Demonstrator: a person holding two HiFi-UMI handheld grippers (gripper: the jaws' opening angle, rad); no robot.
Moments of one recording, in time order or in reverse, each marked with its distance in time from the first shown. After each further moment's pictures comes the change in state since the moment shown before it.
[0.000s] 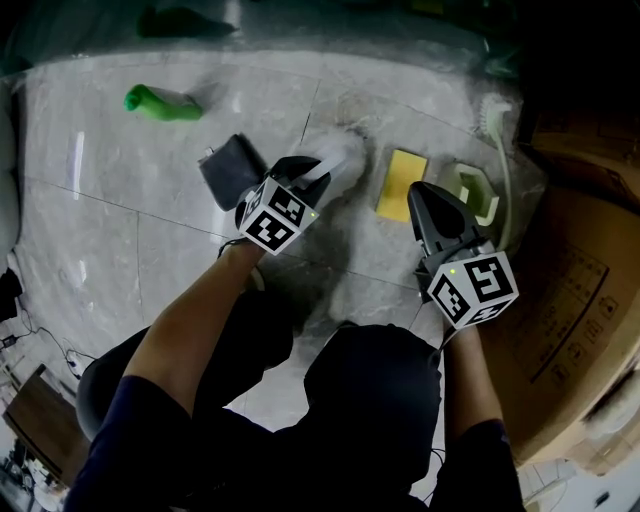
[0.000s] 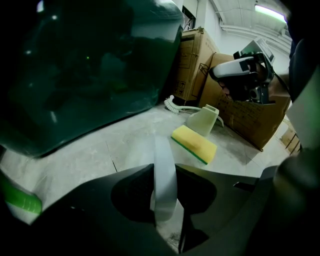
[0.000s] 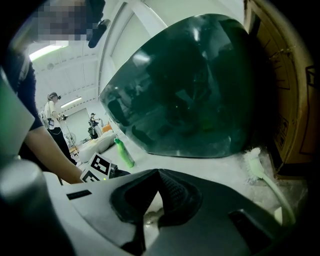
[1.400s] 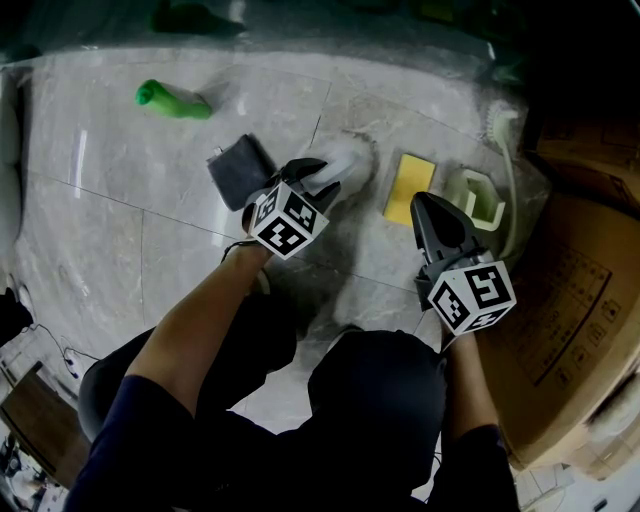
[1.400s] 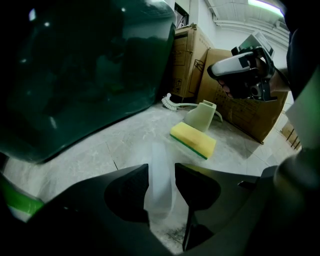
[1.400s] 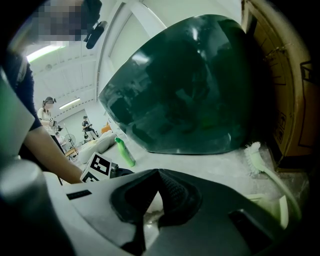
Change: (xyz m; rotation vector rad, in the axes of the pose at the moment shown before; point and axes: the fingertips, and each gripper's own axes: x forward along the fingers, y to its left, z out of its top) left arm -0.002 -0.004 -0.008 0.056 0.022 0.012; right arm 0.001 0.011 -0.012 0.020 -0.003 -0.006
